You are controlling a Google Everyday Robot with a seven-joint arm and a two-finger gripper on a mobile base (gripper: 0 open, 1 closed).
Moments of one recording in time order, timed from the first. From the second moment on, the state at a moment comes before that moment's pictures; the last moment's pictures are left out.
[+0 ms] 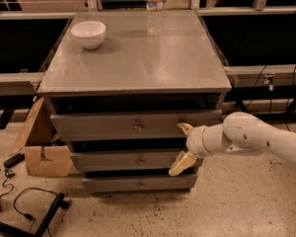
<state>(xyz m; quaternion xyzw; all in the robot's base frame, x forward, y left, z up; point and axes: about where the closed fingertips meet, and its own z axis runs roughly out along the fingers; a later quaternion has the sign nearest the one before) 0.574 -0.106 0.612 -0.59 0.71 0.13 0.37</state>
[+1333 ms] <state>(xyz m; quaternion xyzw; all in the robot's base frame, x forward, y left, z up) 0.482 -0.084 0.639 -0.67 0.69 0.10 0.25</state>
